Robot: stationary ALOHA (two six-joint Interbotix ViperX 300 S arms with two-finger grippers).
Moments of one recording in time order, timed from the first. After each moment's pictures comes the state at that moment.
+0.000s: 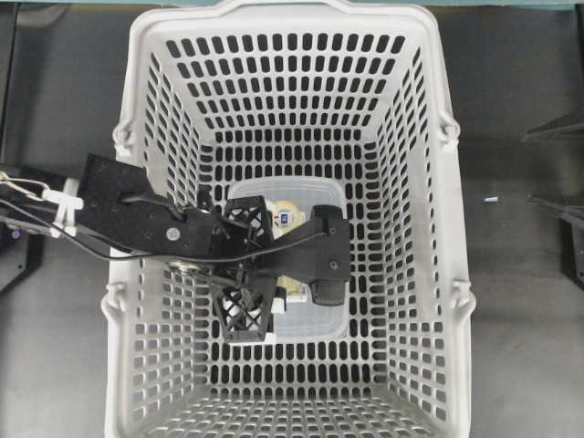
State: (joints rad) left arm -0.16 0.12 0.20 0.04 0.82 -0.20; right arm -0.04 -1.16 1.16 0.01 0.10 0.01
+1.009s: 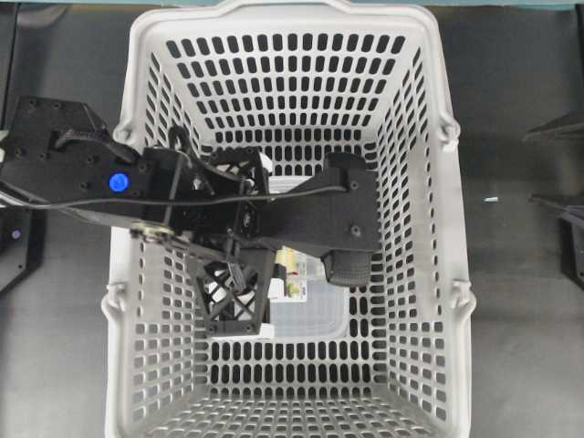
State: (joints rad) left arm -0.17 0.08 -0.20 0.04 1.32 -0.20; right arm -0.04 -1.16 1.16 0.01 0.09 0.01
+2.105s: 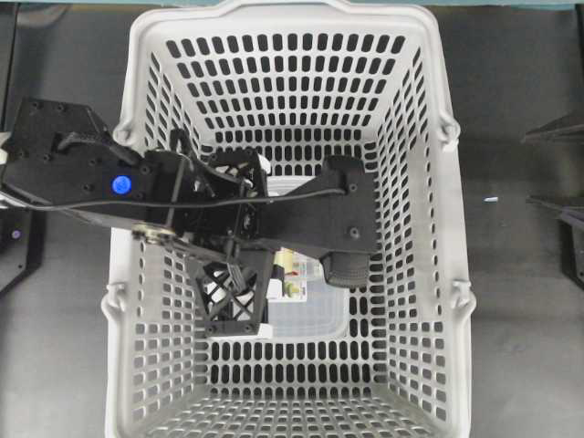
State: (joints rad) left arm -0.17 0.08 -0.19 0.04 1.32 -0.20; right arm -0.04 -1.16 1.17 0.01 0.09 0.01
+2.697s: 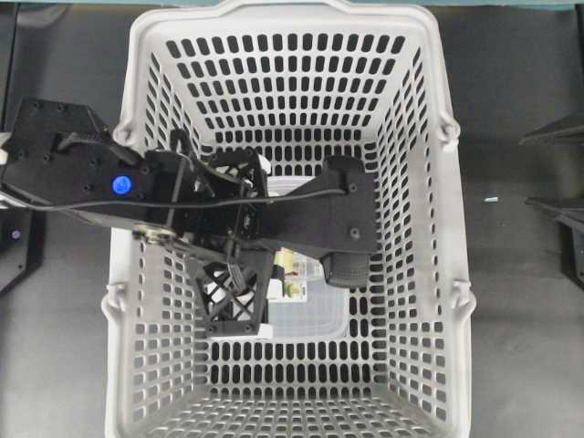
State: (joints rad) left arm -0.17 0.08 -0.19 0.04 1.32 -0.20; right arm -0.04 -1.16 1.18 0.01 0.09 0.01
